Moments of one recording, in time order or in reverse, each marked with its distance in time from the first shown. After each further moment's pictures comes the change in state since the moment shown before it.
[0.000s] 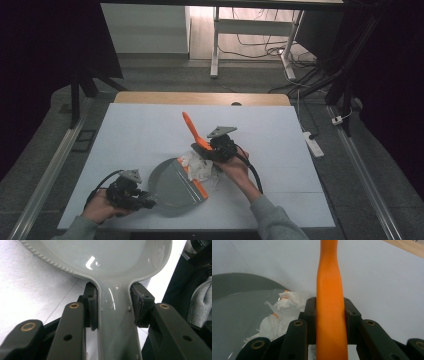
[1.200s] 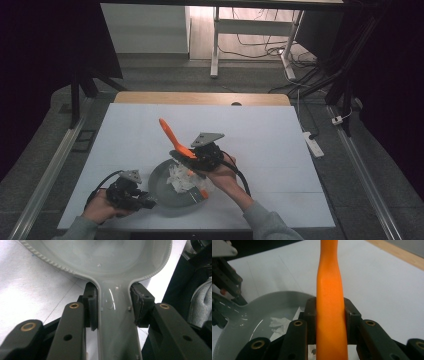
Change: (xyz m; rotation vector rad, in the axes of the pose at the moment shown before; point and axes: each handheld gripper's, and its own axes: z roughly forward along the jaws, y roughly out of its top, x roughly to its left) left arm -0.001 -0.001 0.001 -0.007 0.000 -0.005; right arm 0.052 0.022 -0.015 -0.103 0.139 -0.082
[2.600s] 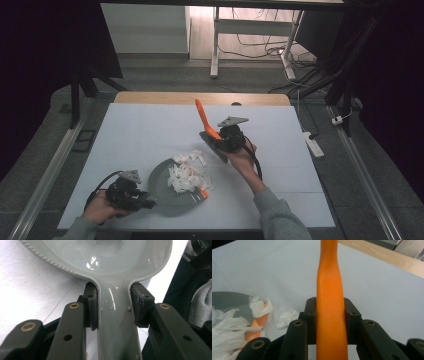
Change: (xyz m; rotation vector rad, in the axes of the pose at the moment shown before) left arm 0.001 -0.002 0.000 -0.012 0.007 -0.015; right arm -0.089 -0.024 -0.005 0.048 -0.207 0.164
